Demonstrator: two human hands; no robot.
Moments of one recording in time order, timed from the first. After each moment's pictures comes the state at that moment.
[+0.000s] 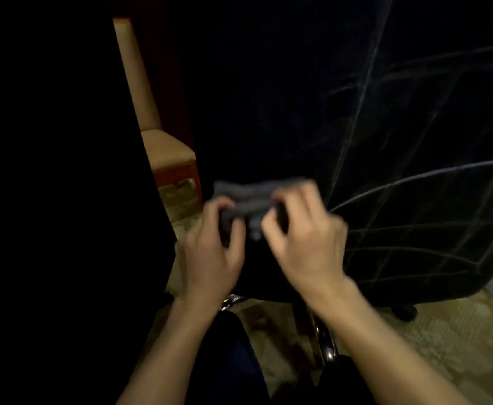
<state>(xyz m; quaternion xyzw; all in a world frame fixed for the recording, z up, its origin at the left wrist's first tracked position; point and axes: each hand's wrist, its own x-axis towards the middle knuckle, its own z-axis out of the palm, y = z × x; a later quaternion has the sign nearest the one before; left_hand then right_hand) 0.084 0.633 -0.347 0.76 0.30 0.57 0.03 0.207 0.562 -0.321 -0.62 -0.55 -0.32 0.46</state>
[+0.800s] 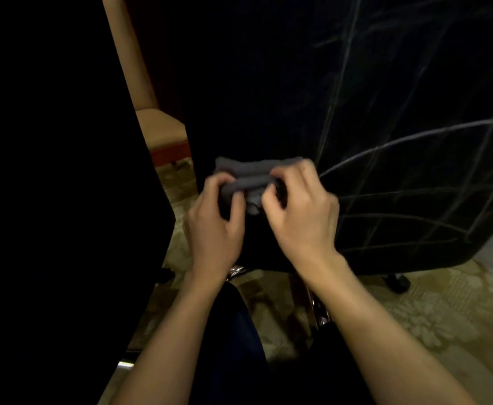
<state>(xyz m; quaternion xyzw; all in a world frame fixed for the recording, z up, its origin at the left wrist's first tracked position) 0.099 0.630 -0.372 0.73 0.32 0.59 0.10 0.214 0.561 -0.349 -0.62 -0.53 -0.29 0.50</state>
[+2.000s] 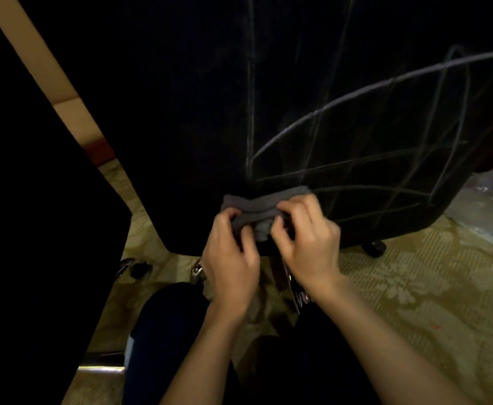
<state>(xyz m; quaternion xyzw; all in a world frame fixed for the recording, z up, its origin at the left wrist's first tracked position) 0.168 0.574 -0.449 0.75 0.37 0.52 0.17 0.283 0.520 -0.439 -0.63 -0.53 -0.29 0.49</state>
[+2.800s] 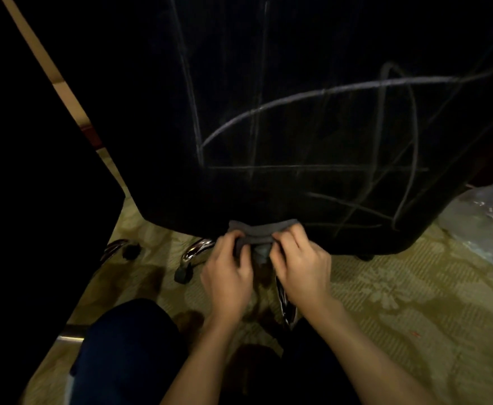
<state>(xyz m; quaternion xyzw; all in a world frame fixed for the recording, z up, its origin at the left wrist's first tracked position) 0.172 0.544 -0.499 0.75 0.45 0.44 0.19 0.296 0.485 -0.485 -0.71 -0.56 -0.20 0.37</state>
